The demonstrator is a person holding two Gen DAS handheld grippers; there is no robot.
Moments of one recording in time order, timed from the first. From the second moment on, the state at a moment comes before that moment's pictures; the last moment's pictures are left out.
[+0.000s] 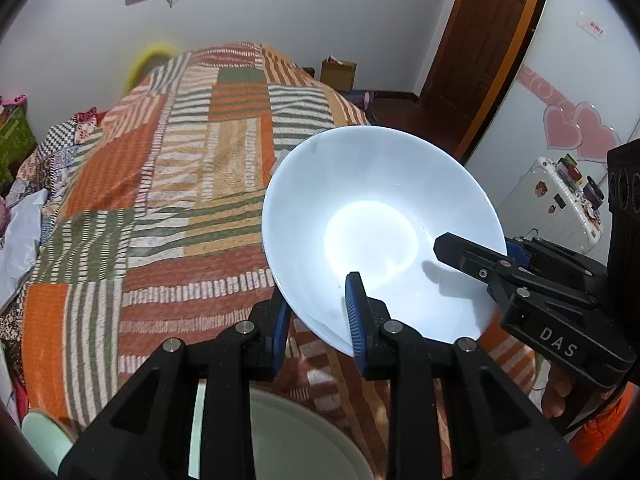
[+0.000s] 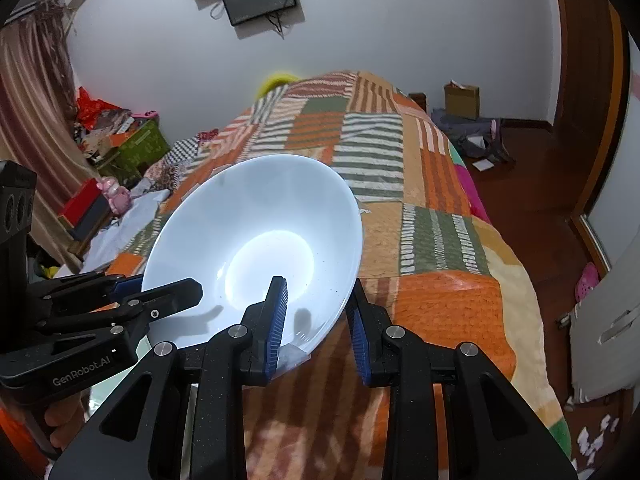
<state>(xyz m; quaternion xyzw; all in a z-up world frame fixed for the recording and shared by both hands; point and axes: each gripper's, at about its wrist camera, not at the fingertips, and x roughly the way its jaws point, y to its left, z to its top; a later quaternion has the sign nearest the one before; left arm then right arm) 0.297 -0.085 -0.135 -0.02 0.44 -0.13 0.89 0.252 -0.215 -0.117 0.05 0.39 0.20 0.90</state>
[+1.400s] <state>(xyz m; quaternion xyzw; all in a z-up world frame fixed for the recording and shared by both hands) 0.121 0.084 -0.083 -0.10 0.38 0.00 0.92 0.164 -0.061 -0.097 0.00 0.37 0.33 0.87</state>
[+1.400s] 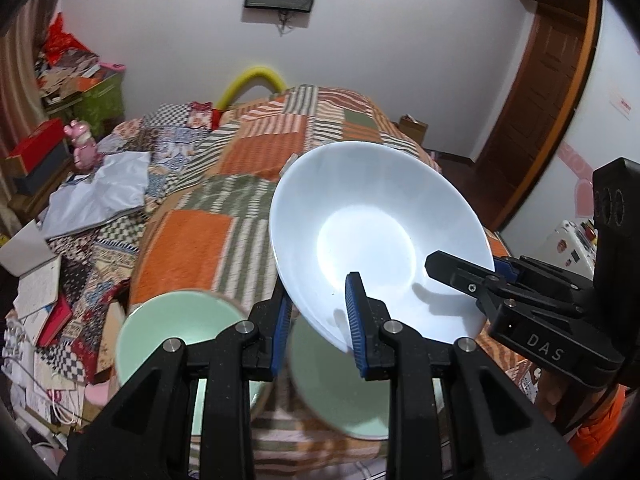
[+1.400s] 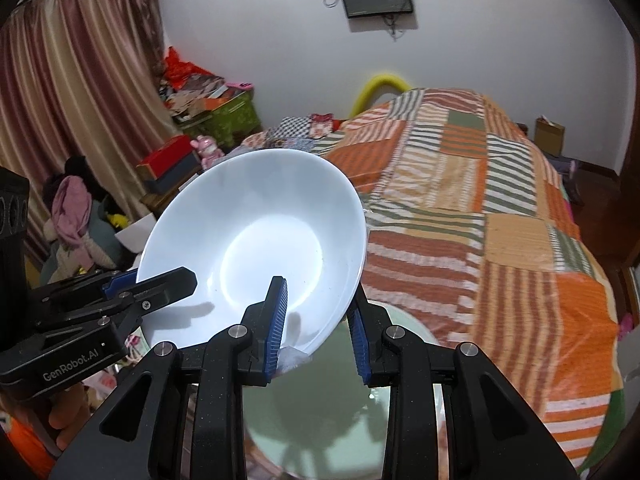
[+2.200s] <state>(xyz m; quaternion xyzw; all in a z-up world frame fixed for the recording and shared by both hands) 0.073 0.177 -0.129 -0.14 0.40 0.08 0.90 0.137 0.035 -0.131 -0.03 0.41 0.39 0.83</state>
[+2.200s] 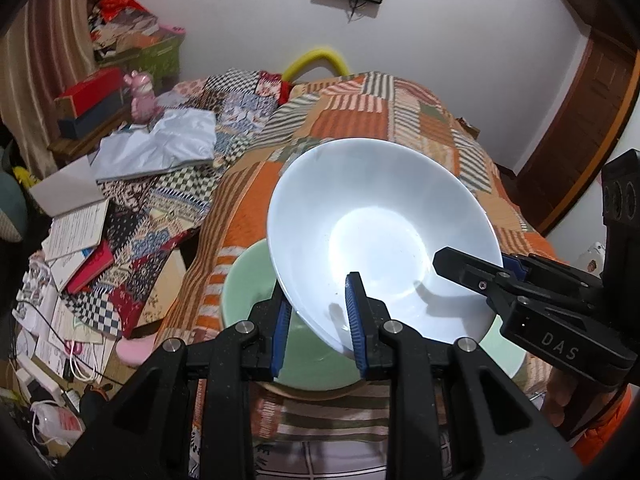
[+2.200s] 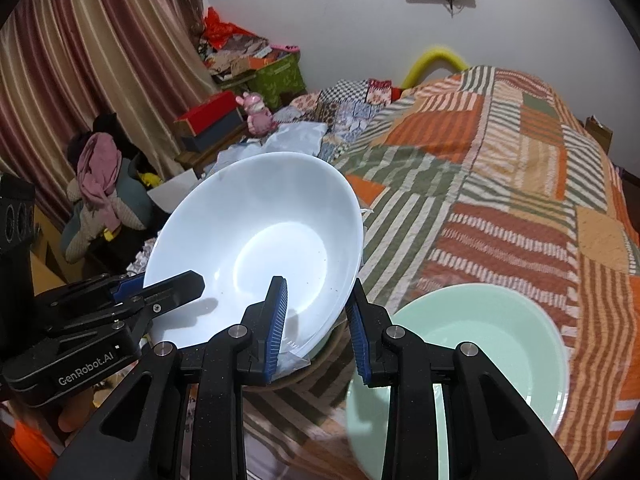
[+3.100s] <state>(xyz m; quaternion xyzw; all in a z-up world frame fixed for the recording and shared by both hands) 0.070 0.208 -0.181 -0.16 0.46 0.08 0.87 0.134 0.067 -0.170 -0.06 0.46 0.40 0.79</state>
